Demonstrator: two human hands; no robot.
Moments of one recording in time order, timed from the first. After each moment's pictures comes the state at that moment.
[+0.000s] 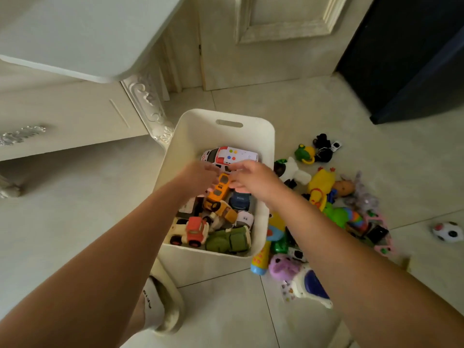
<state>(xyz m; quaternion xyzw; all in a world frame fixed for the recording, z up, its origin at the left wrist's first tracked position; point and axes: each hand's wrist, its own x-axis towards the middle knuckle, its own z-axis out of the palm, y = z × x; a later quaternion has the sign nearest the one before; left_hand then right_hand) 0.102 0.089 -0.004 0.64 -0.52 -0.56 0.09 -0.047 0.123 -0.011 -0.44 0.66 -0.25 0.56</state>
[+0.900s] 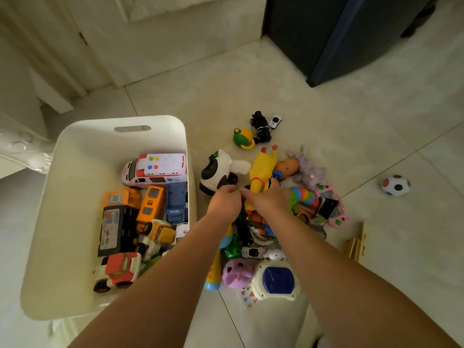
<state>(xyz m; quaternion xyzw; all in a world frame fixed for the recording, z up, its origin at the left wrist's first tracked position) -0.112 0.123 -0.107 0.62 -0.50 -0.61 0.01 -0.216 0.163 -0.133 -0.18 0.89 -0.14 0.40</state>
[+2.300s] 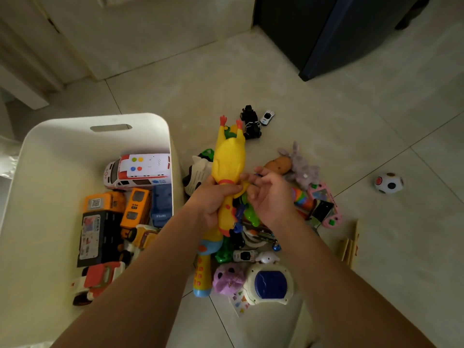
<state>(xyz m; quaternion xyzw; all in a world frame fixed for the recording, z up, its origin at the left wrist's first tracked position) -0.114 0.106 -0.108 0.52 -0.29 -0.80 0.12 -0.230 0.166 -0.101 0.08 0.52 -0.63 0.58</state>
